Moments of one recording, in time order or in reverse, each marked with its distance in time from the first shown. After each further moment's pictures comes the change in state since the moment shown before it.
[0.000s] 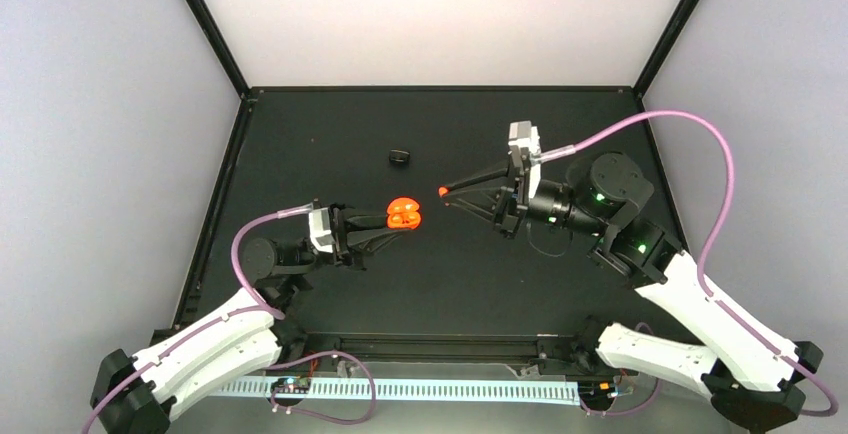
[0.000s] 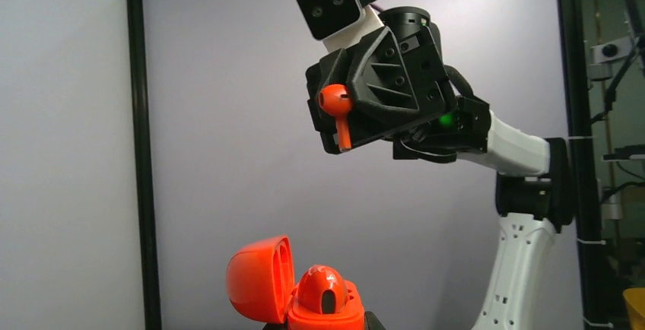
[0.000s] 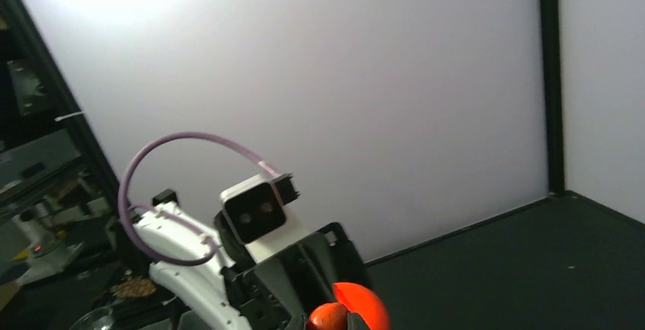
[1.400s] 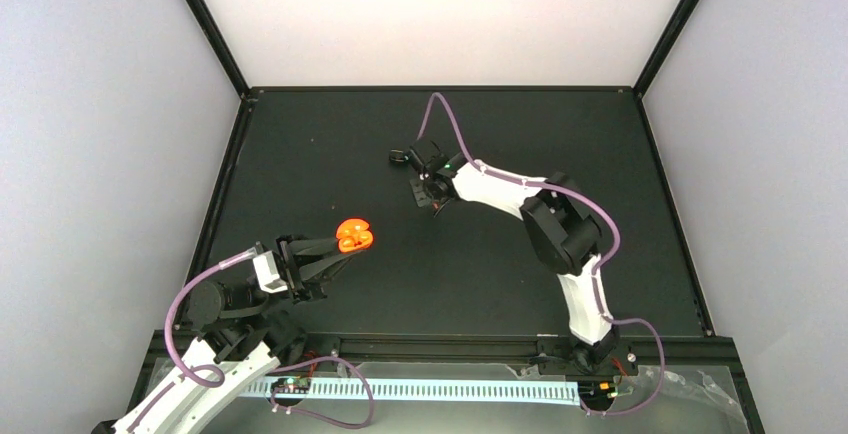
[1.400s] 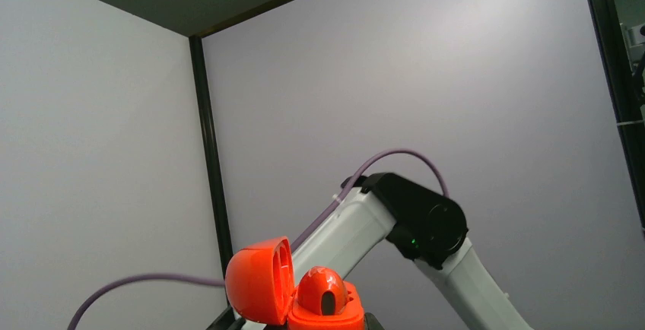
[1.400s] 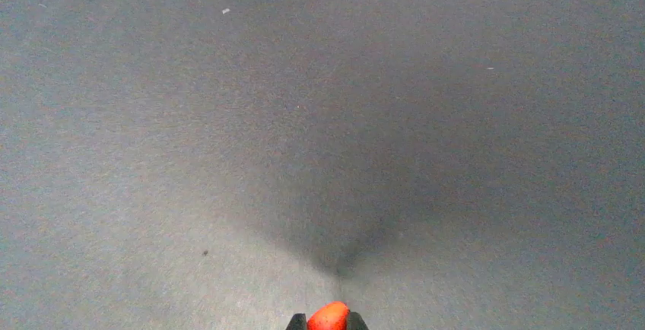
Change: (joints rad) left arm 0.010 -0.534 -0.003 -0.526 -0.107 0.160; right arm -0.082 1.215 0.389 -0.409 0.655 0.017
